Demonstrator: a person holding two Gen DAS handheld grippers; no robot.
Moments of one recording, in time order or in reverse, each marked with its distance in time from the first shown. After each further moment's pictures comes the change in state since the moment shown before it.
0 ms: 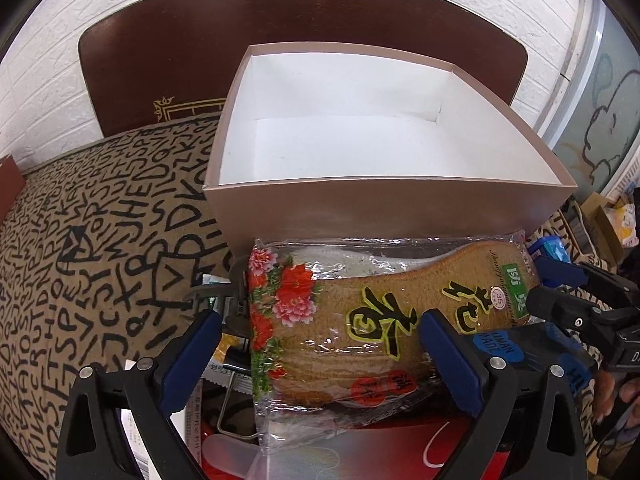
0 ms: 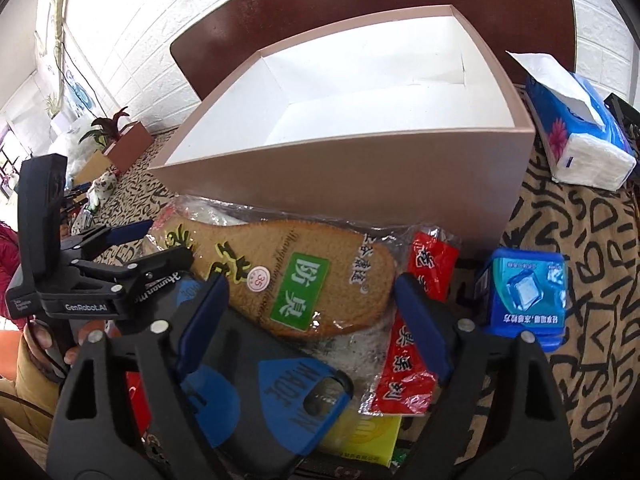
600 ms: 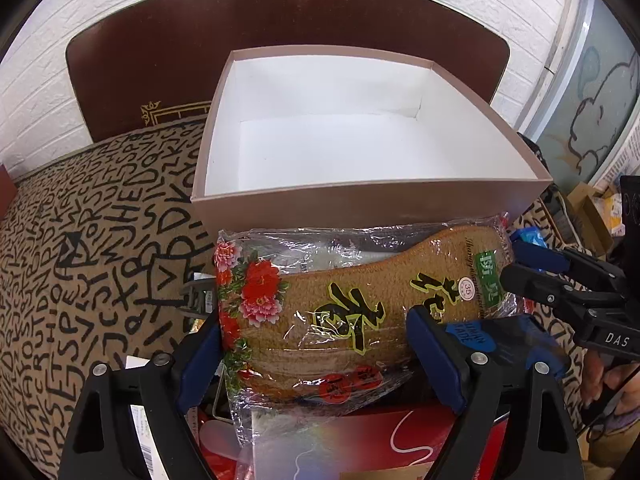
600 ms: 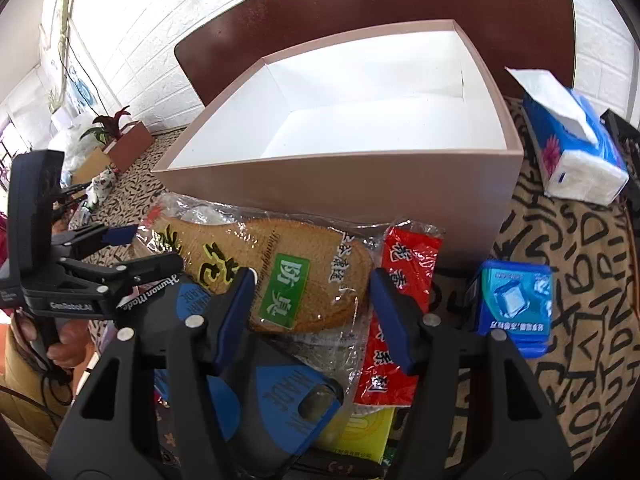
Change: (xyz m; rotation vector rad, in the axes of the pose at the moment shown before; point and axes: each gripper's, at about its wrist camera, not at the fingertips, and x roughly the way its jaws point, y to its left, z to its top) left arm -0.016 -0.010 0.002 0.037 0.017 -0.035; right arm -0.010 0.001 0.001 -0.033 -0.028 -0.015
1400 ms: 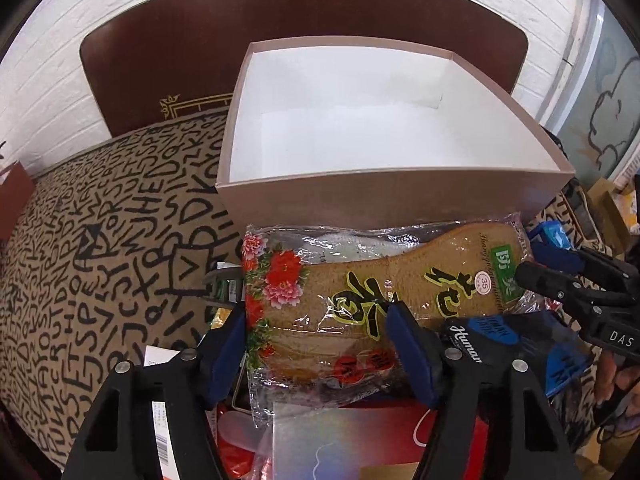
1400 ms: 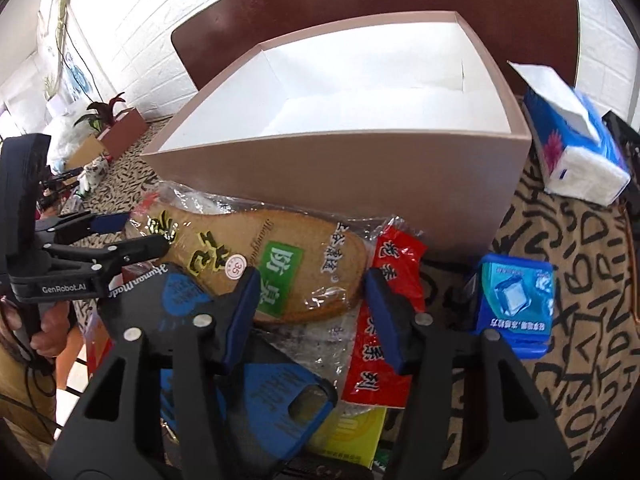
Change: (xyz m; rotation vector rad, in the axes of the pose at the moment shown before) left arm 0.002 0.006 0.000 -0.012 0.030 0.075; right arm 0.003 -0.001 -0.008 -0.014 0.027 -0.029
